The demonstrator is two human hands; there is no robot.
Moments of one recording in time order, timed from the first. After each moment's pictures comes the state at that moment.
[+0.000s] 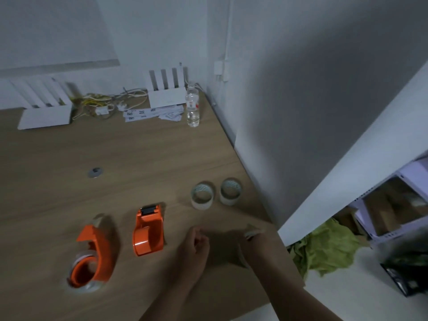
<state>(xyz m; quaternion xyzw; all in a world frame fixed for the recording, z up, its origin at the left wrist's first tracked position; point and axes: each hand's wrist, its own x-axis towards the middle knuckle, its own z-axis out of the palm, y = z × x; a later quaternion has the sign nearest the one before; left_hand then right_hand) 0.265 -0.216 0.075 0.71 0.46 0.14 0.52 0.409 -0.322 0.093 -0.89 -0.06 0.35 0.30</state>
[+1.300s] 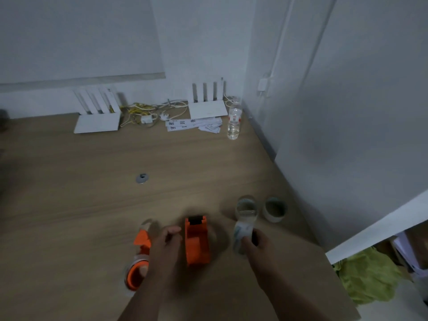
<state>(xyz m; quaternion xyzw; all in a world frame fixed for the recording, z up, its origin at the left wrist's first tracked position) 0.144 -0.061 0.063 0.60 0.55 0.27 0.51 0.326 -0.215 0.084 -0.75 -0.17 0.31 0.56</state>
